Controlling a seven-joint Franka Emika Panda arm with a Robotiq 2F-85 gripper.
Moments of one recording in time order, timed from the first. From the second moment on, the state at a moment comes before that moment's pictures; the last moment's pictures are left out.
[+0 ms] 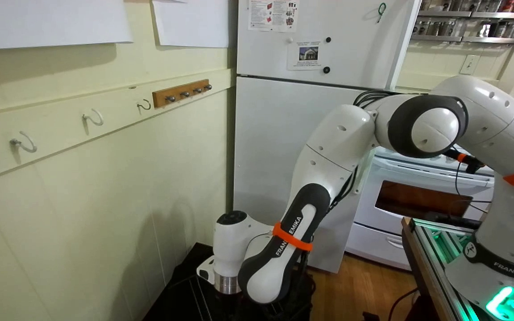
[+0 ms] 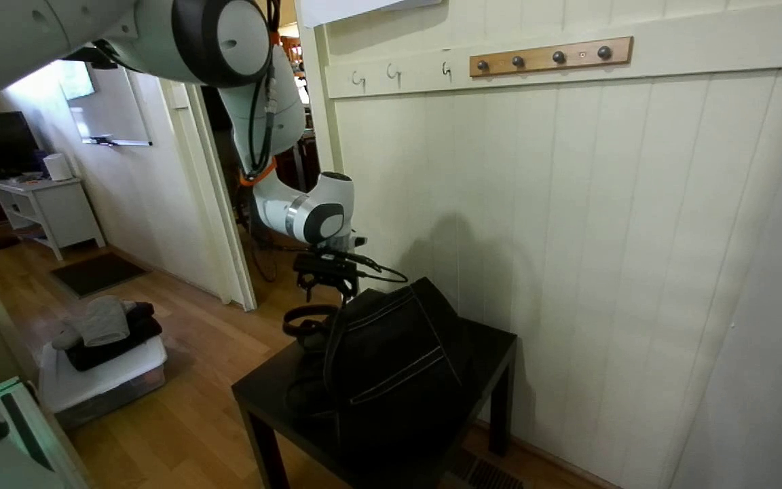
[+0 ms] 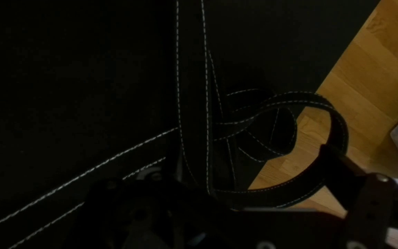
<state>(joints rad) 0.08 1.08 0.22 -1.63 0.05 2.68 -0.41</state>
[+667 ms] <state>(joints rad) 0.15 1.18 0.15 -1.57 0.02 2.74 -0.24</state>
